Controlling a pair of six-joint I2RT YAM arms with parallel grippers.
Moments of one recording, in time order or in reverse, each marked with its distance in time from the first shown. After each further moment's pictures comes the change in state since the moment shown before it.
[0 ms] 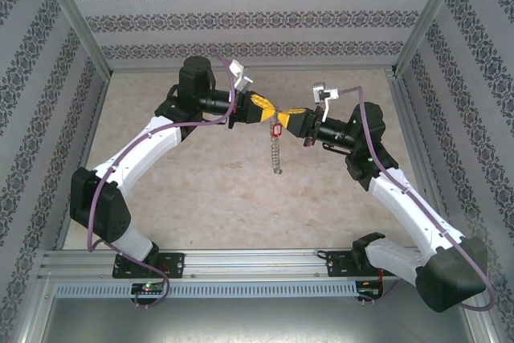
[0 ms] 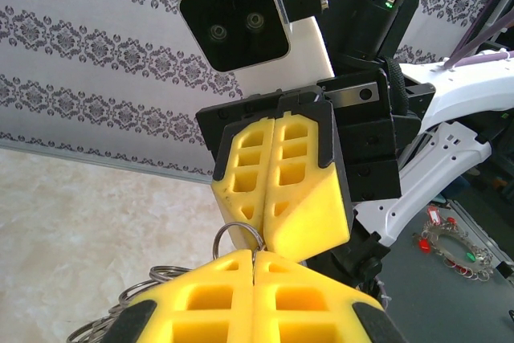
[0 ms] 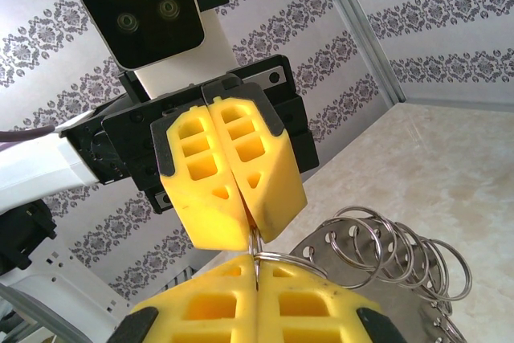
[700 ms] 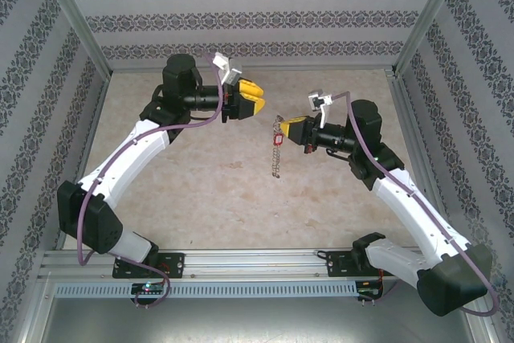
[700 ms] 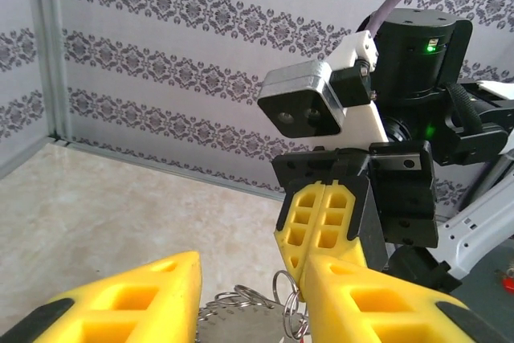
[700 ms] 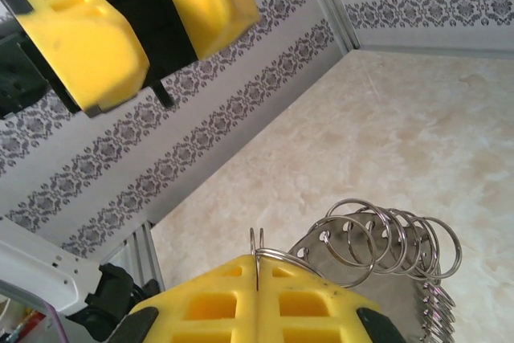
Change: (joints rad) left arm 0.045 -0.097 -0.014 -0.047 -0.183 0.026; right arm 0.000 -0.026 0.065 -0.379 0.051 -0.241
